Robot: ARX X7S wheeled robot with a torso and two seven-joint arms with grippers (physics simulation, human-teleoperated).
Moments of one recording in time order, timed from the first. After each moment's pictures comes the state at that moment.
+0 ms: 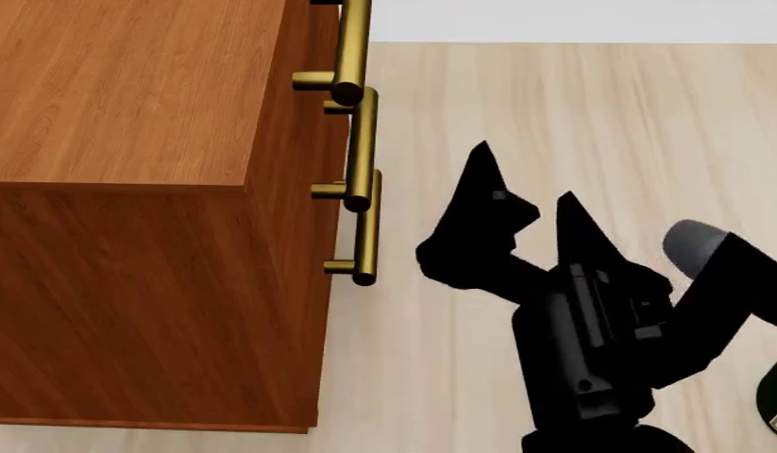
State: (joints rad) left arm -0.79 -0.63 0.22 0.97 -0.81 -0.49 -0.65; right arm 0.48 0.19 0.05 -0.41 1.10 0.53 0.42
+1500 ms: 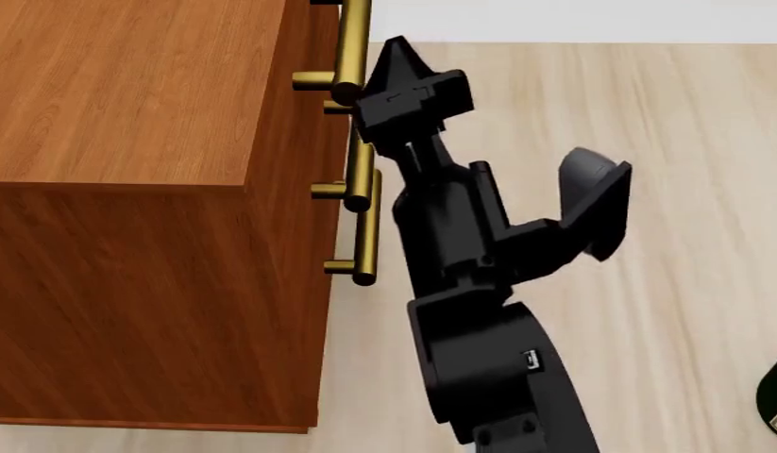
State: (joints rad) left arm -0.74 -0.67 0.22 0.96 -0.80 -0.41 -0.66; right arm 0.73 0.03 -0.19 0.04 1.48 0.10 0.34
